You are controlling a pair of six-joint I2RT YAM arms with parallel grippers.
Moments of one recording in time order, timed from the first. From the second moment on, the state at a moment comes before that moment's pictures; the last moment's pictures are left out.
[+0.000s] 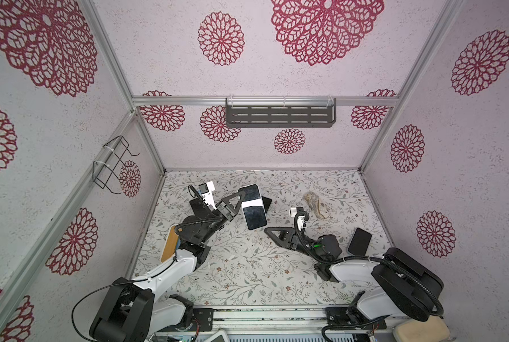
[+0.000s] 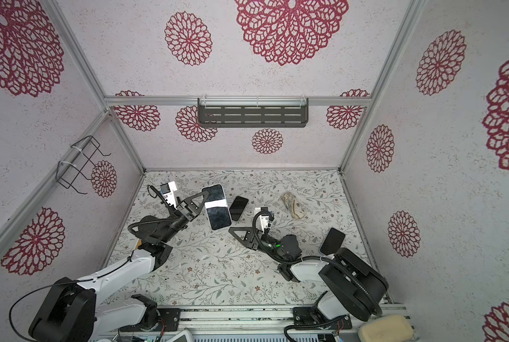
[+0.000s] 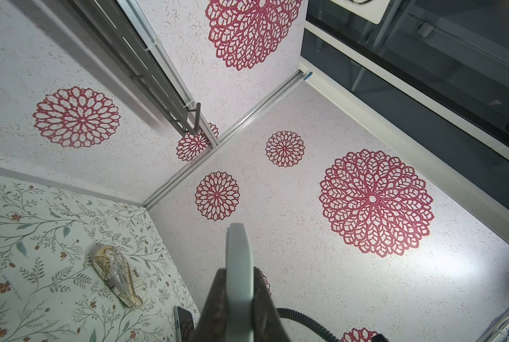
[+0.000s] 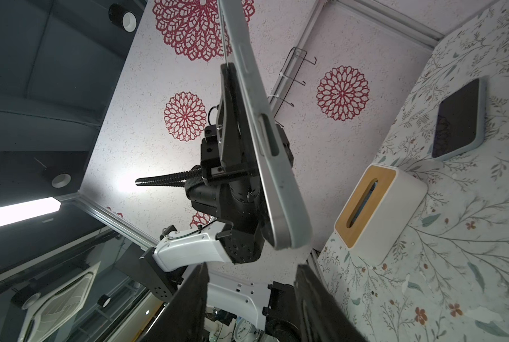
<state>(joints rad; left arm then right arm) -0.42 1.21 0.53 1.06 0.37 -1.10 0.79 1.45 0.39 1.44 -0.49 1.35</state>
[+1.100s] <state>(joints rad) -0.42 1.22 0.53 1.07 0.37 -1.12 0.80 1.51 0.43 1.45 -0.47 1.34</state>
